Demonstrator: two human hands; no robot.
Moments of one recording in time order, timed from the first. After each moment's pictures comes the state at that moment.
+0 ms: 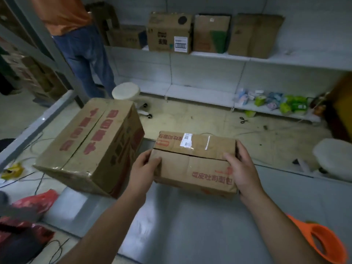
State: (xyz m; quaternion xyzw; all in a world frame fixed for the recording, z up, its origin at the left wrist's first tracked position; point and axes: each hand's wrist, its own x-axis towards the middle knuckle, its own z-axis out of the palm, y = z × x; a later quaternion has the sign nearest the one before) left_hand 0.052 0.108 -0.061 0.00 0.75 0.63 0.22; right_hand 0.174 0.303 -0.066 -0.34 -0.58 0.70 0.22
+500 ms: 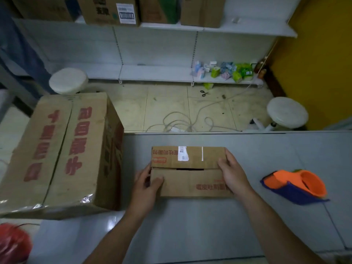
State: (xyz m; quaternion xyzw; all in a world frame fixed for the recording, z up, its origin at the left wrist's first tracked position) left_hand 0.015 0.054 -0.134 0.13 0.76 0.53 0.36; right_hand 0.171 0.239 -0.125 -0.51 -0.65 0.56 0.13
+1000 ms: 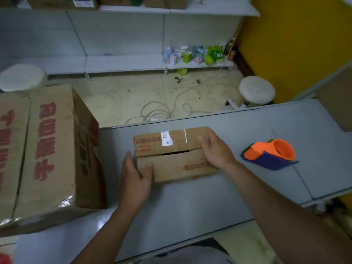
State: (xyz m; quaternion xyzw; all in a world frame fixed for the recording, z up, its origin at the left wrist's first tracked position) left_hand 0.016 0.058 -0.149 0.24 0.80 0.44 0.32; right_hand 0.172 0.249 -0.121 -0.54 -0.76 0.37 0.03
